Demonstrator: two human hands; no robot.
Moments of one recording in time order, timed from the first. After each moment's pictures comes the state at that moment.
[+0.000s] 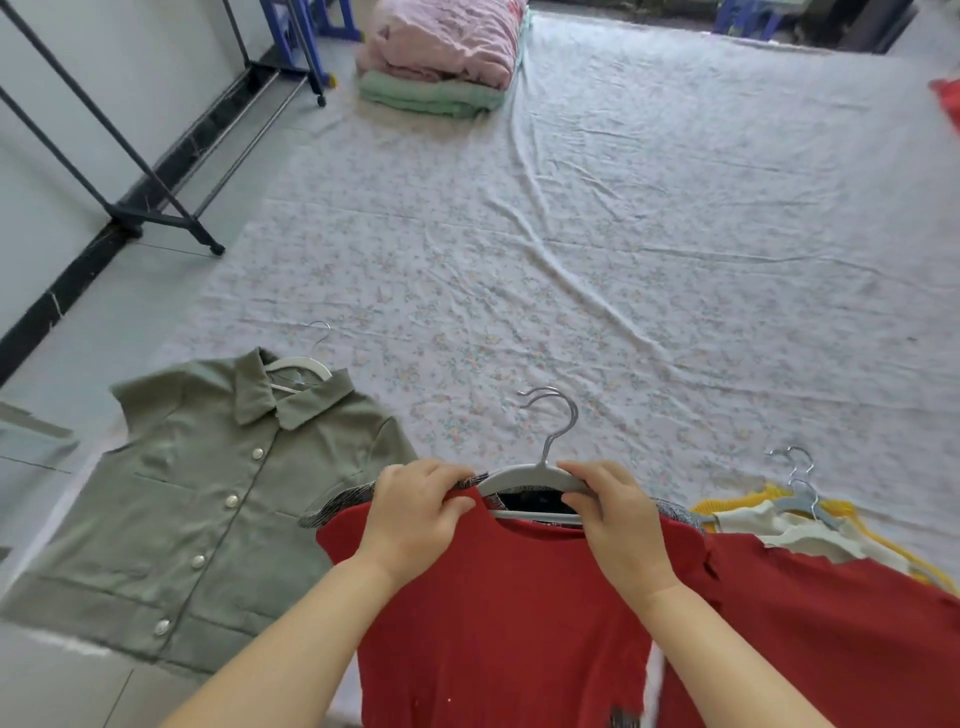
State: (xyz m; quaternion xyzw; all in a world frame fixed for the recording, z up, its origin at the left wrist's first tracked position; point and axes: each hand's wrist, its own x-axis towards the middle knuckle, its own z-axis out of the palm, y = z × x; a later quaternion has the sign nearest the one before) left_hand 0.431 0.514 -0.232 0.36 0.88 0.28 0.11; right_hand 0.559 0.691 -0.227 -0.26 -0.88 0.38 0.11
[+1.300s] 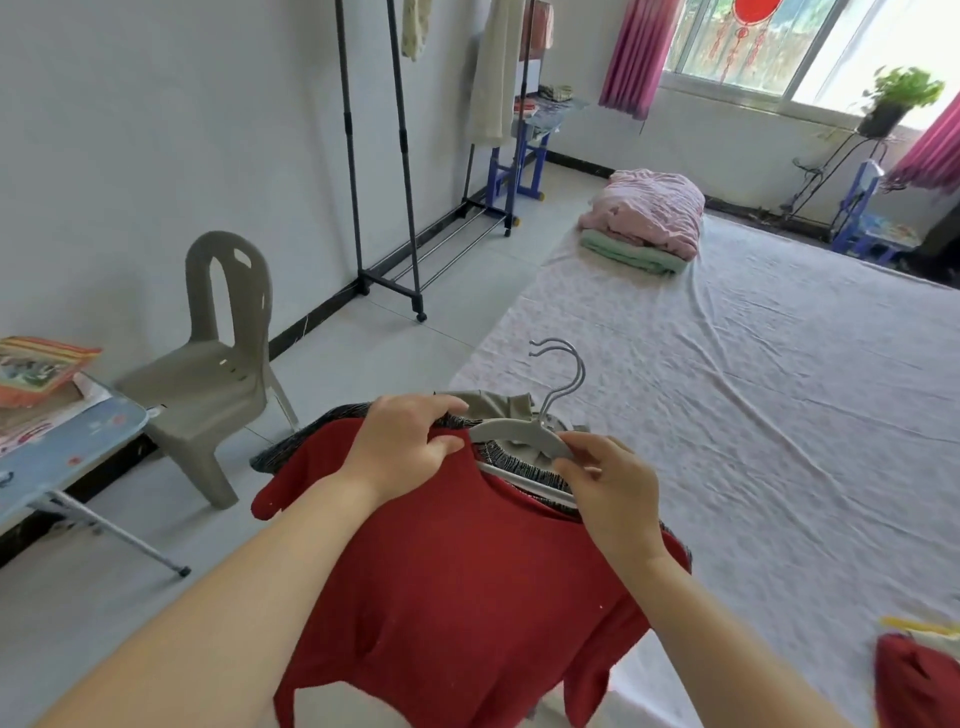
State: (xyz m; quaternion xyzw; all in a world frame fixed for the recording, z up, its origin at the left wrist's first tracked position) left_hand 0.334 0.051 -0.064 0.29 0.90 0.32 -0.04; right_hand 0.439 0.253 -0.074 -0.15 -0.89 0.38 0.21
